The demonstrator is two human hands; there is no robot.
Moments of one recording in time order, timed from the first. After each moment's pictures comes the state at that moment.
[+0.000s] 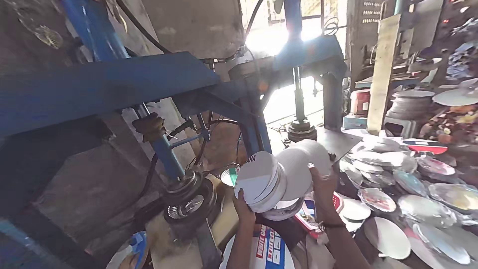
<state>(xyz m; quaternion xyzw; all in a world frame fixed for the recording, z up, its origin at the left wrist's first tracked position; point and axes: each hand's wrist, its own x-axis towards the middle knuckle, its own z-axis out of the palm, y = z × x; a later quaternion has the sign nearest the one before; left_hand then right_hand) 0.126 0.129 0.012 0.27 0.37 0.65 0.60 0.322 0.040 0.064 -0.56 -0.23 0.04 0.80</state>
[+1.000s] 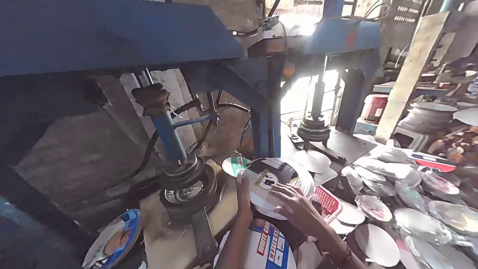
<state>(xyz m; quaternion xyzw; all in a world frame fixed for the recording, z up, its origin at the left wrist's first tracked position) 0.110 0.136 0.011 0.44 0.40 0.58 0.56 0.278 0.039 0.027 -0.49 -0.79 -0.02 0.36</state>
